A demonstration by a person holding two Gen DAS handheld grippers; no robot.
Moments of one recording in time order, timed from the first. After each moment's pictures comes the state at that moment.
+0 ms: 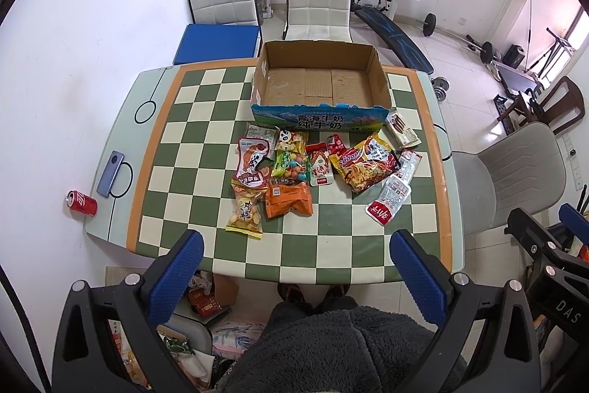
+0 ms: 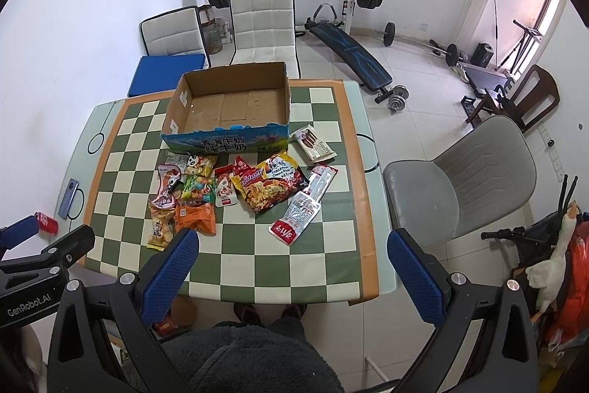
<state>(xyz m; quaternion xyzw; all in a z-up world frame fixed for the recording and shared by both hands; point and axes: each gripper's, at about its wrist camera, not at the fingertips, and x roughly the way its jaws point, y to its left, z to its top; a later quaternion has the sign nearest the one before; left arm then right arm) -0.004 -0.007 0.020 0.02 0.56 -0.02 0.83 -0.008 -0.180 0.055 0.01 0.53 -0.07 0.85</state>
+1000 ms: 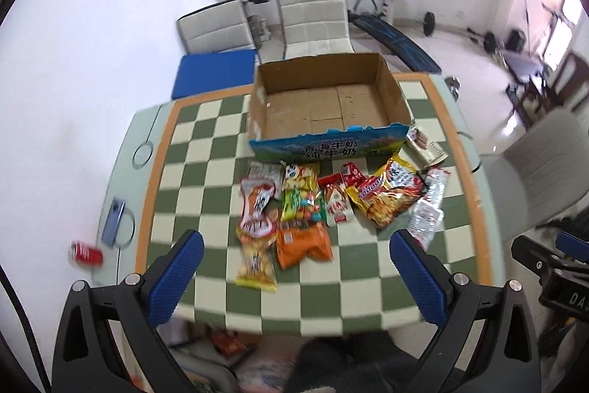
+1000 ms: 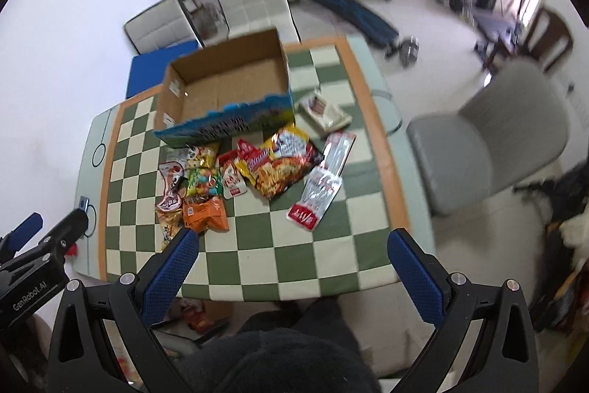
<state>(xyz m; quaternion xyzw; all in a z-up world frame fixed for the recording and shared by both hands) 0.076 -0.030 -0.055 0.10 0.51 -0.02 0.85 0.047 -0.209 -0.027 0.12 0.58 -0.07 0.80</state>
